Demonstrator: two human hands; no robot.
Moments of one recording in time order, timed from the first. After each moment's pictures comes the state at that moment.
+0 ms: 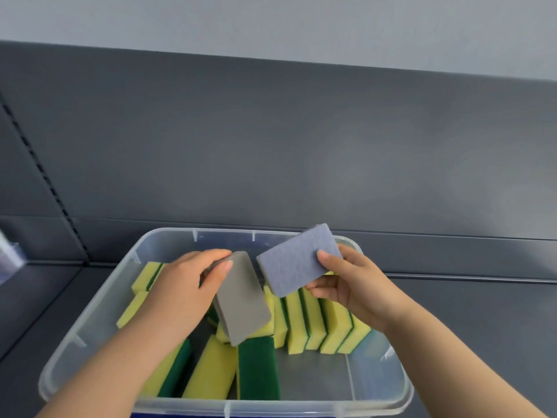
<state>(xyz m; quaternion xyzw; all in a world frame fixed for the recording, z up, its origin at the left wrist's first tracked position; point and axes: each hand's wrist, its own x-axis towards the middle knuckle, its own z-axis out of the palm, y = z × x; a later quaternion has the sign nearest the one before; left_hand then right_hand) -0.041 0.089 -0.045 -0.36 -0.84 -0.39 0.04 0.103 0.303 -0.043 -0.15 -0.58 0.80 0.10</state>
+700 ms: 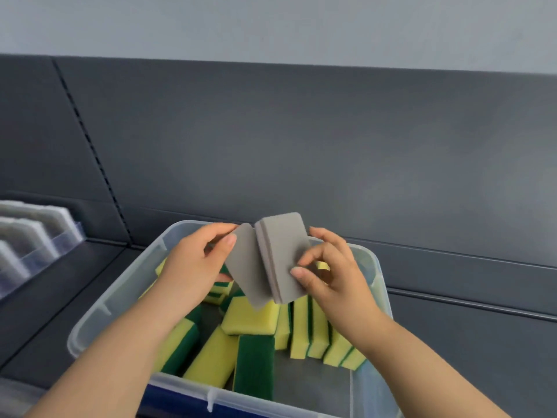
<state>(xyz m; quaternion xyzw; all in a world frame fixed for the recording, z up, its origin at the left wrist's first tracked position) -0.026 0.110 -0.025 -0.24 -0.77 -0.59 -0.05 0.089 0.291 -0.052 0.00 -0.80 0.54 0.28</state>
